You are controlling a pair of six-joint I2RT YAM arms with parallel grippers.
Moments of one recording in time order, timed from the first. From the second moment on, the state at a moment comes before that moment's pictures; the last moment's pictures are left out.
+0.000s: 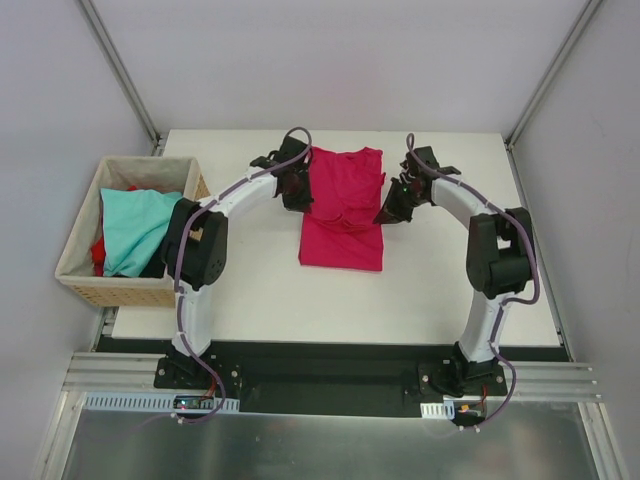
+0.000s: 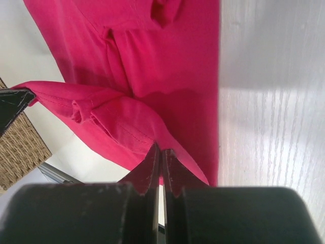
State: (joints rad) left arm -0.46 2.04 1.65 -0.64 0.10 -0.55; right arm 0.26 1.93 1.43 -0.64 -0.40 0.58
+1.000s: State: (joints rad) left arm -0.38 2.16 1.92 -0.70 0.09 -0.47; right arm 0.19 2.08 1.70 -0.65 -0.44 0.55
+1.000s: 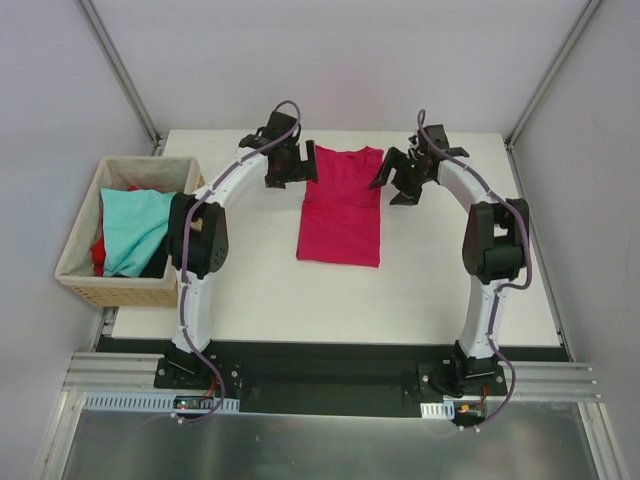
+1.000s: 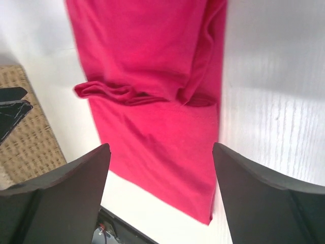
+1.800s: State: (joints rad) left arm -0.41 1.70 1.12 -0.59 0.32 -0.62; right arm 0.37 1.59 0.95 -0.55 -0.39 0.56
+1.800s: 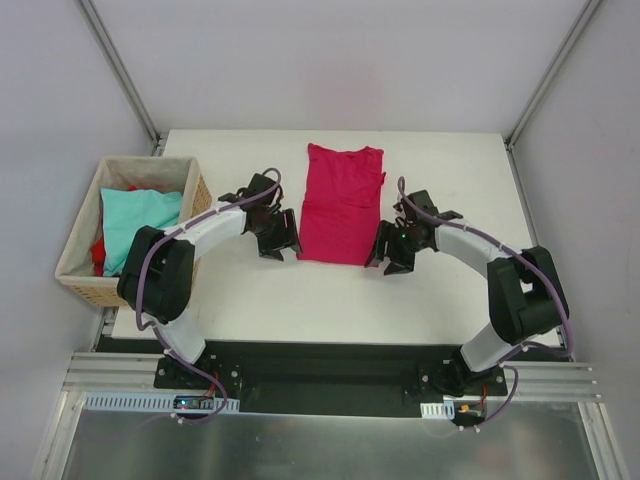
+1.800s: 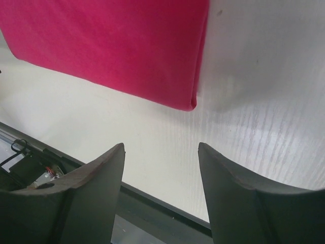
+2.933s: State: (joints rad) left arm -0.41 1.87 1.14 -0.46 0.33 -0.64; right arm 0.37 1.77 1.02 -0.48 -0.30 0.57
